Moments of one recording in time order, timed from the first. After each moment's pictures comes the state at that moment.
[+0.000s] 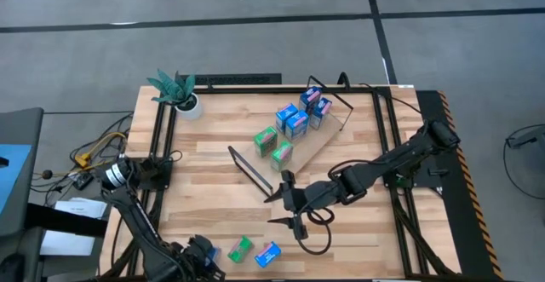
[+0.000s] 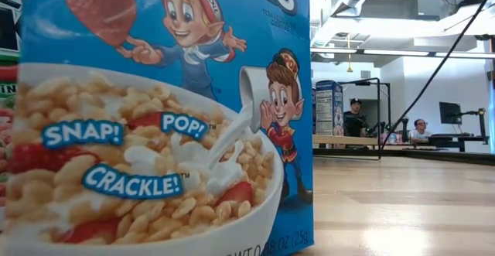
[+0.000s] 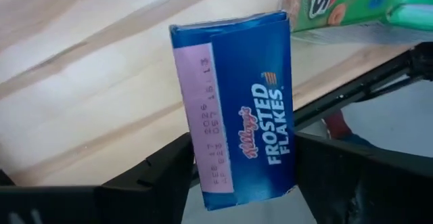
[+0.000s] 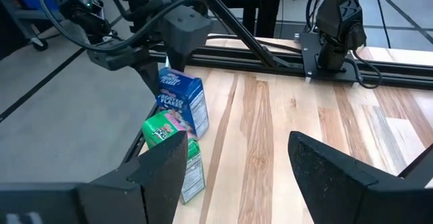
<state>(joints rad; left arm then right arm) -0.99 1.95 1.66 -1.10 -0.21 -2.10 0.43 1.64 1.26 0.03 0.21 0.12</state>
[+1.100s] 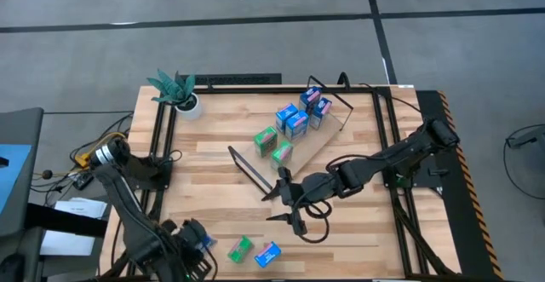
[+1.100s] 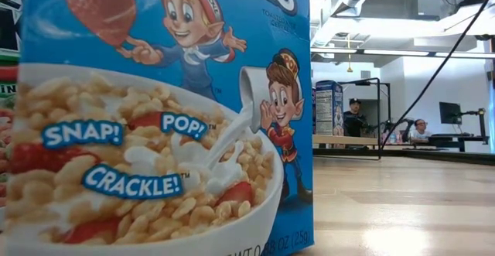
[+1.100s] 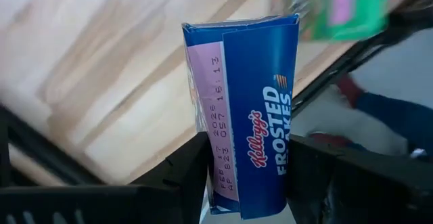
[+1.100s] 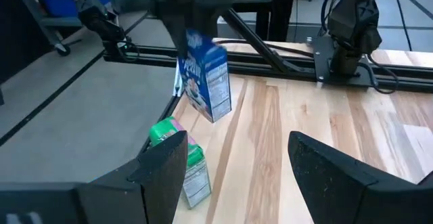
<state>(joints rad) -0.95 1.76 1.67 -1.26 -0.18 -1.80 0.38 1.64 1.26 0.05 0.10 0.12</state>
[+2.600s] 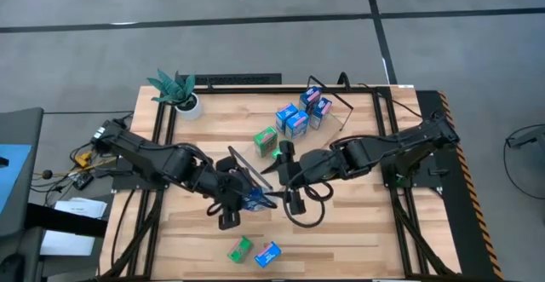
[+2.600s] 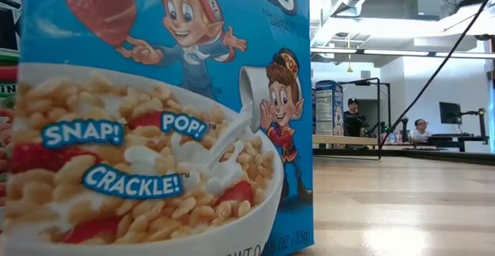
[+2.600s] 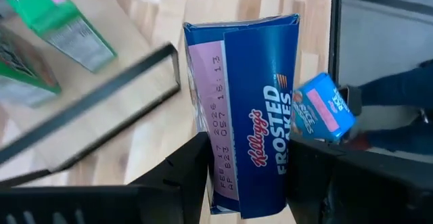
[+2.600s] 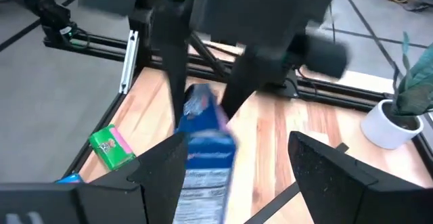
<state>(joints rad) -0.43 1.59 1.70 -1.04 -0.19 -0.56 0.32 1.63 1.60 -0.40 0.19 -0.03</state>
